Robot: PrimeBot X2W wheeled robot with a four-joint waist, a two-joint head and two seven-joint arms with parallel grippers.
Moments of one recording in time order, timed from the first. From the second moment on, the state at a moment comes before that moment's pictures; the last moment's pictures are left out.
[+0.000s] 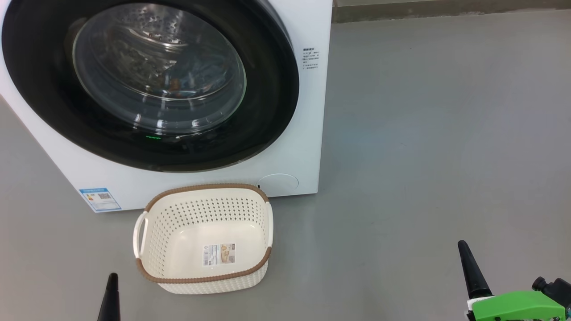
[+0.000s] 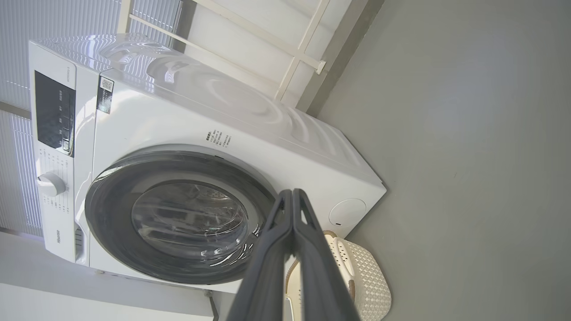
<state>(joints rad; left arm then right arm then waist) 0.02 0.02 0.06 0.23 -1.14 -0.12 -0.01 -0.03 -0.05 -0.08 0.26 1.17 0.13 -0.03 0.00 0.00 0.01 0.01</state>
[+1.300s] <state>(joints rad) -0.06 0.03 0.08 0.26 -1.56 -0.12 0.10 -0.06 -0.05 -0.11 0.27 1.57 0.13 0.09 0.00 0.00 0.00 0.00</state>
